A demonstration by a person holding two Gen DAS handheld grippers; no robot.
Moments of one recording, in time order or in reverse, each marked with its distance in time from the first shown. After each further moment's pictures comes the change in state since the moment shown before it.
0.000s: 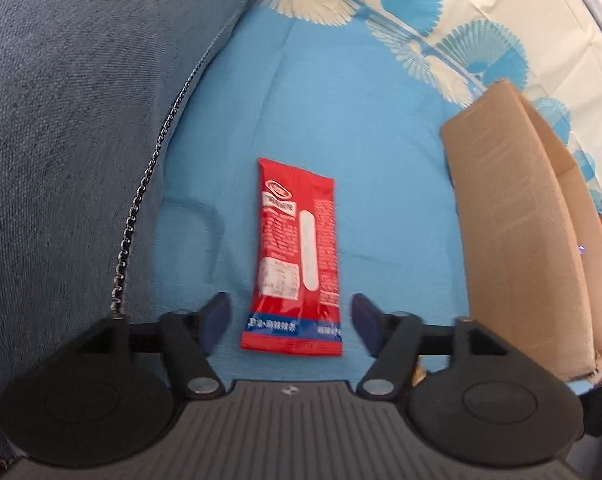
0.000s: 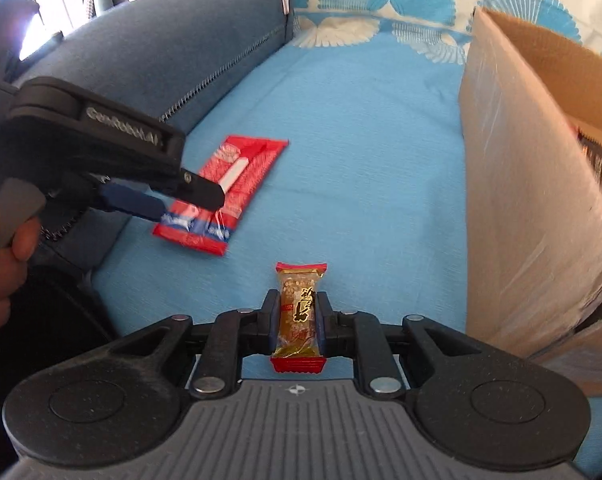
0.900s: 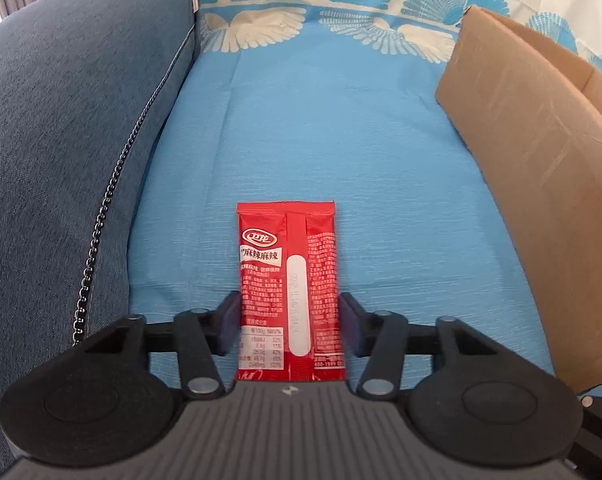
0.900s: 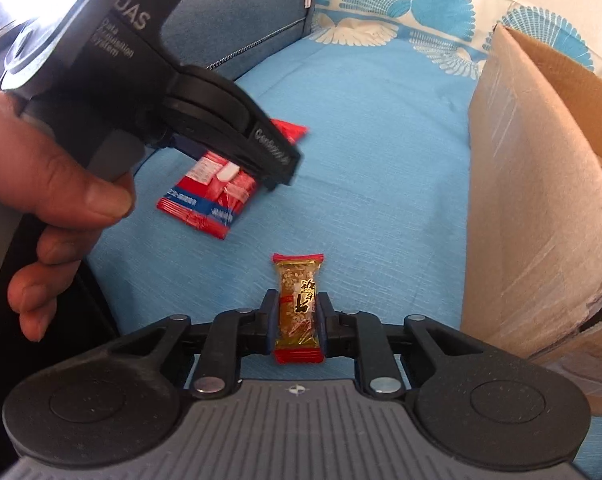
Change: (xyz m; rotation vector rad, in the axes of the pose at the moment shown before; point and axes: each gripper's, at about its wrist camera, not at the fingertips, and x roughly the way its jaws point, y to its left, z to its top) left arm 0.042 -0.063 0.000 0.329 -0.108 0.220; right arm 0.002 0.007 -0.011 -0.121 -0.017 -0.045
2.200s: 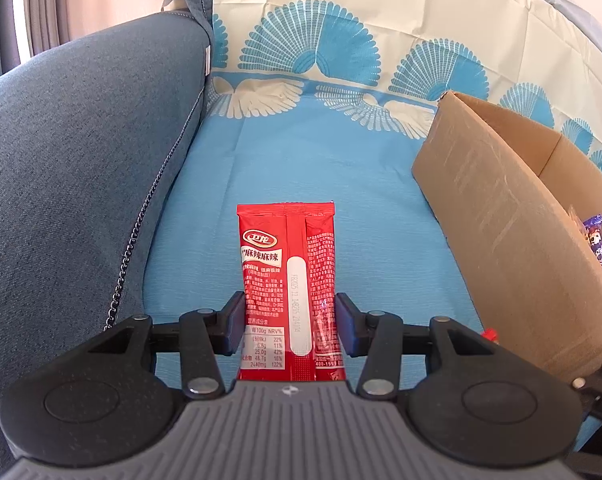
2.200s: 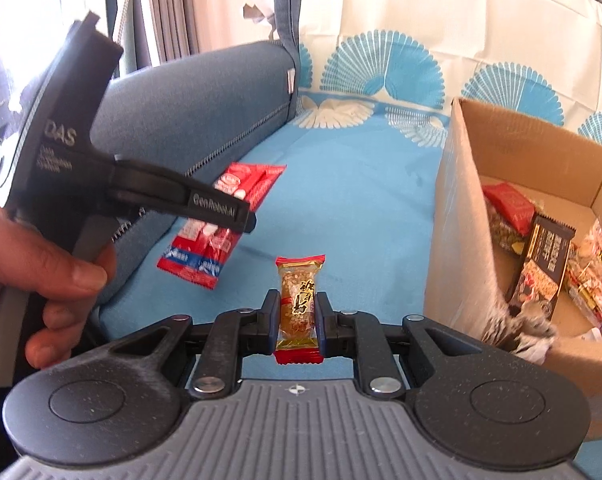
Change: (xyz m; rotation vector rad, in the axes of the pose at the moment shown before) left arm -0.041 0.007 -0.009 -0.075 -0.201 -0.059; right arm -0.047 -0.021 0.003 0.043 -0.236 0.017
